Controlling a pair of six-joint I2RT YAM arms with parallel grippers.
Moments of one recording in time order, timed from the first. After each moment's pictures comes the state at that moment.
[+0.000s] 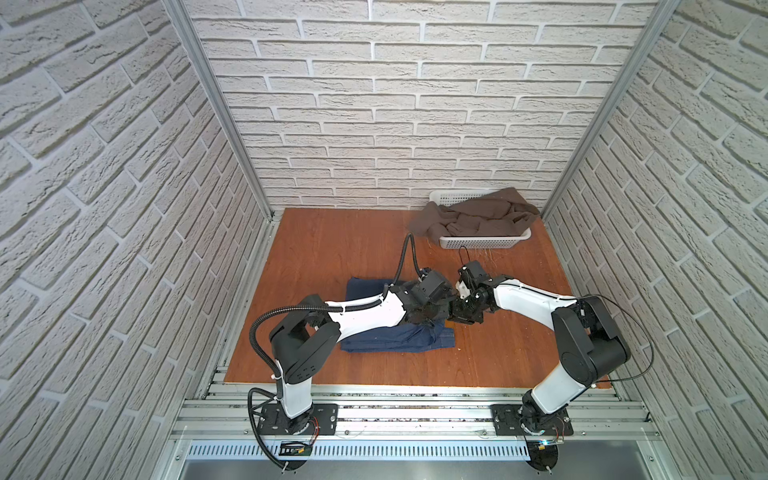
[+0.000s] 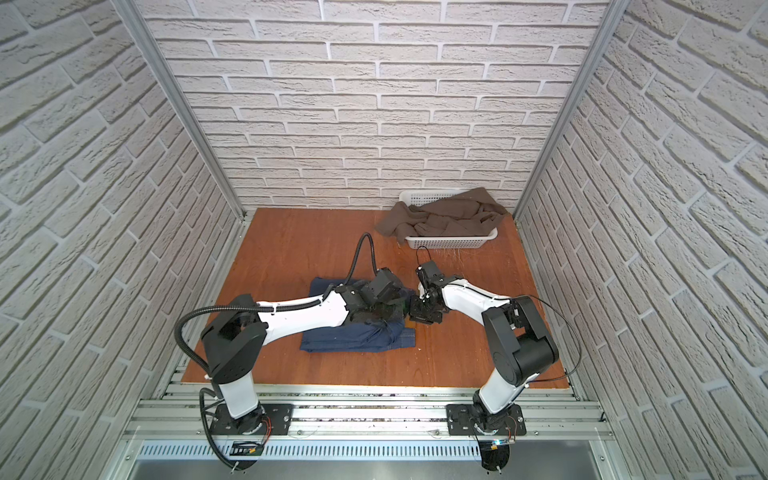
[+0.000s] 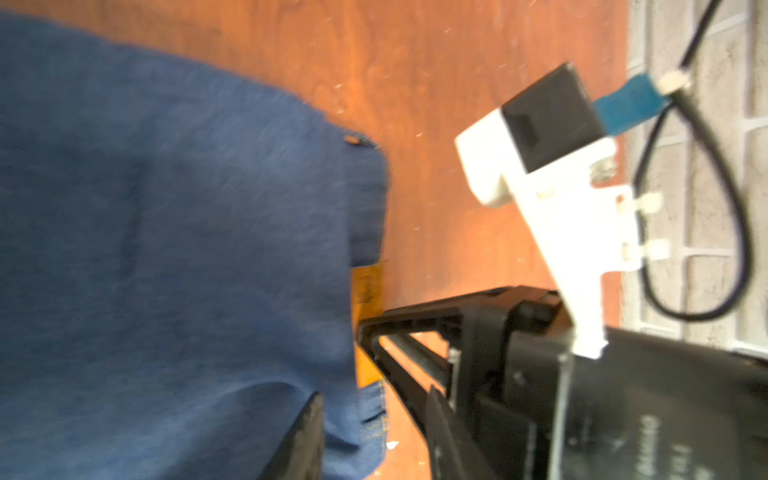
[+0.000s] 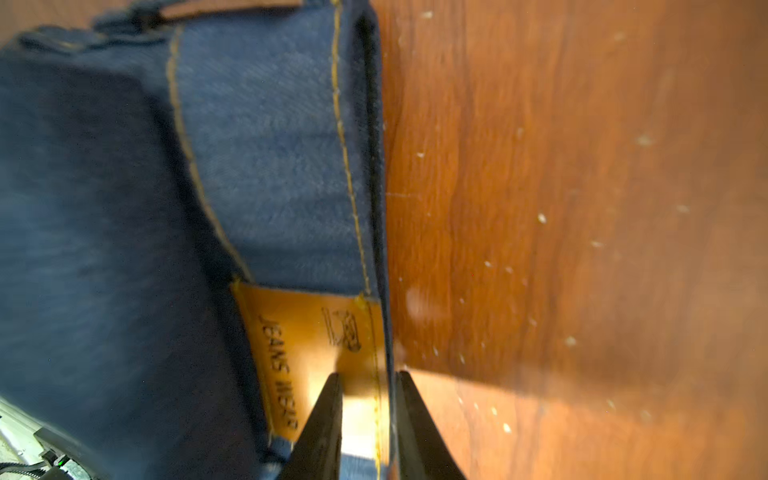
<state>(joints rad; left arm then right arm) -1.00 1.81 1.26 -0.31 0.00 -0.98 0.35 1.64 0.95 -0.65 -0.24 0.60</state>
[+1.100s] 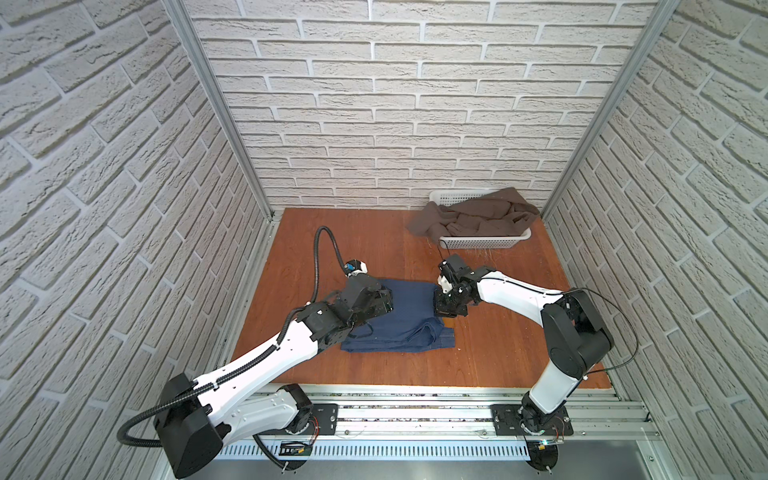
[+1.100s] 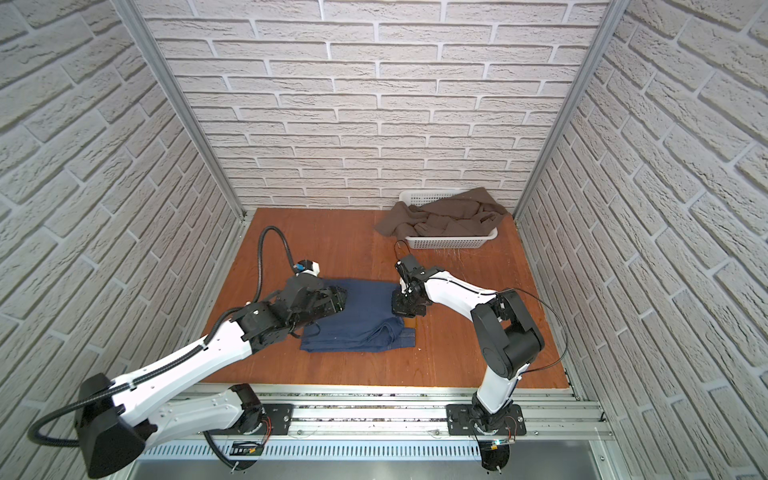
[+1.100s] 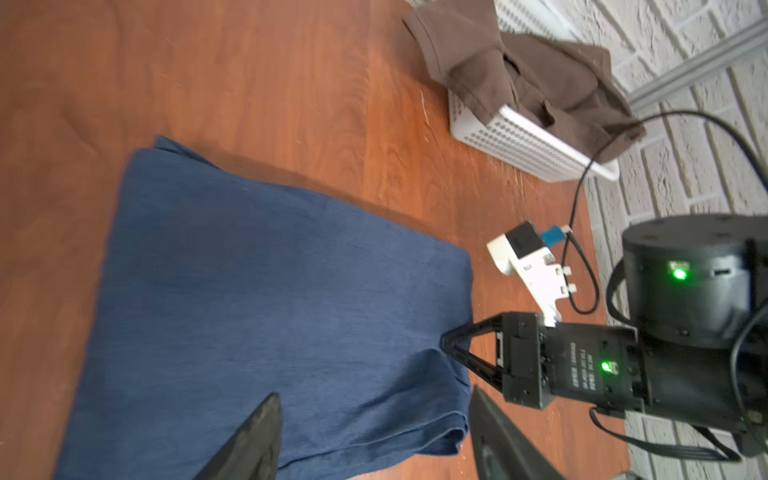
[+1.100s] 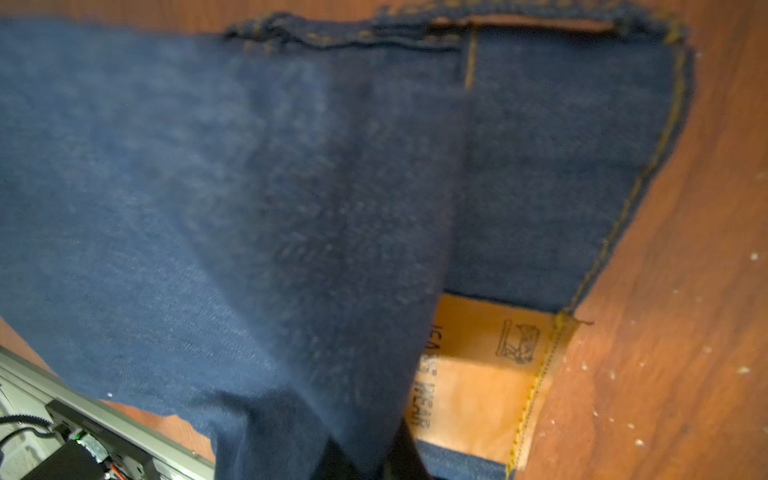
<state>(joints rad) -0.80 1.07 0.86 -0.50 -0.23 -0.91 0.49 1.72 1.12 -0.71 -0.24 0.63</state>
